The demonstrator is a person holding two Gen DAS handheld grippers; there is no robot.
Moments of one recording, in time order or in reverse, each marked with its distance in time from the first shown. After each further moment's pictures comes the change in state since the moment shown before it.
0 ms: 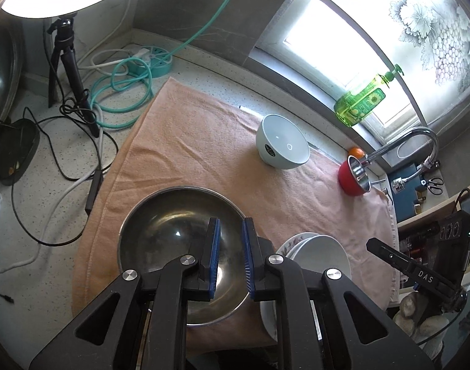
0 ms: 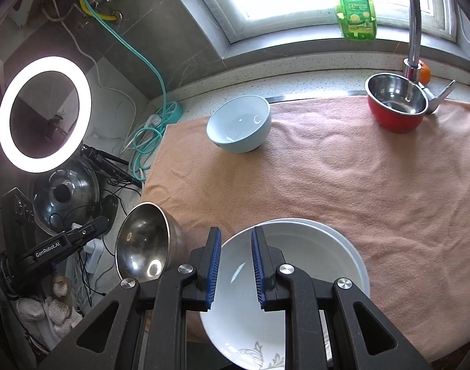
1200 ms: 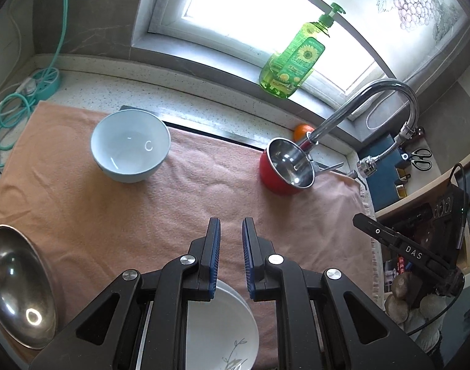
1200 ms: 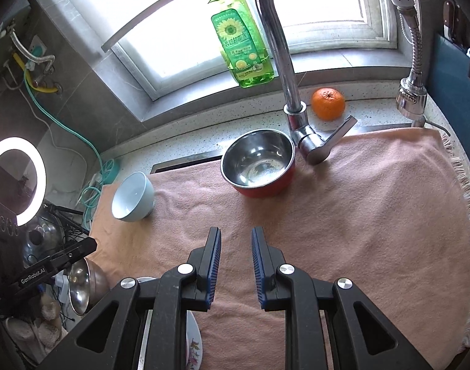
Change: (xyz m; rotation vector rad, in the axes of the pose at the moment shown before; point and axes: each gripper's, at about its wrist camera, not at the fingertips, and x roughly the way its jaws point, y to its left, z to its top) left arm 0.096 -0.195 0.009 0.146 0.043 -0.072; right arm -0.068 -0.181 0.070 0.073 -0.115 -0.101
